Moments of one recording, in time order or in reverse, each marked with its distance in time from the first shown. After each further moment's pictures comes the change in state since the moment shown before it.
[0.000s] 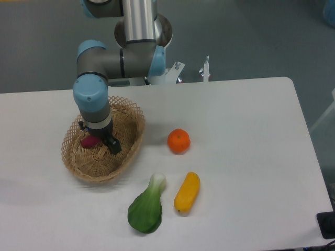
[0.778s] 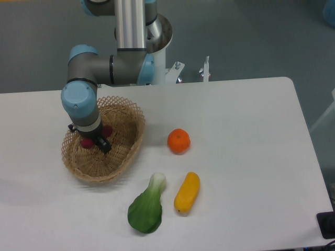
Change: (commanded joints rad) arm -0.029 -0.037 0.003 0.000 0.000 -0.098
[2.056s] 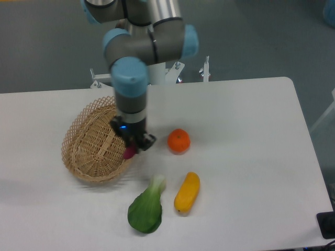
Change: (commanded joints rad) arm 0.431 0.147 0.087 -0.008 -0.032 0.128
